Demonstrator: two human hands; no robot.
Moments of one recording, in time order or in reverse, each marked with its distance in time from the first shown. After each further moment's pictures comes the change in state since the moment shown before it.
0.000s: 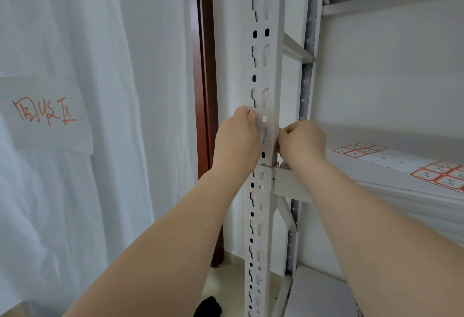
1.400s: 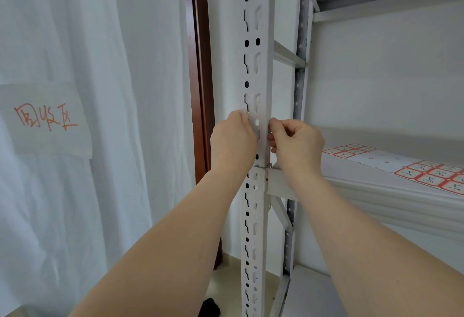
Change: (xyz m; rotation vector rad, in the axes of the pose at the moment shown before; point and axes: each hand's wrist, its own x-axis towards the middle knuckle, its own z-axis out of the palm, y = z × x) left_hand 0.002 0.009 0.004 0.153 0.051 -0.071; right_hand -0.016 0.001 0.000 0.474 0.162 -0.127
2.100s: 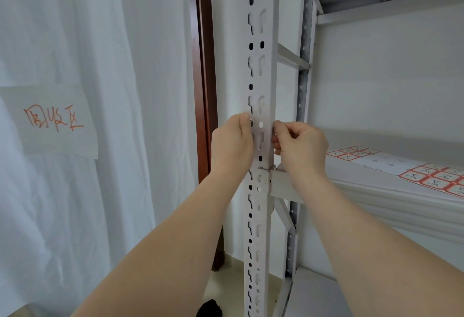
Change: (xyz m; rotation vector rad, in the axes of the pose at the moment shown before) left_hand -0.007 -0.006 -0.008 -0.325 0.011 0.021; right_hand -0.001 -0.005 -0.003 0.016 -0.026 0.053
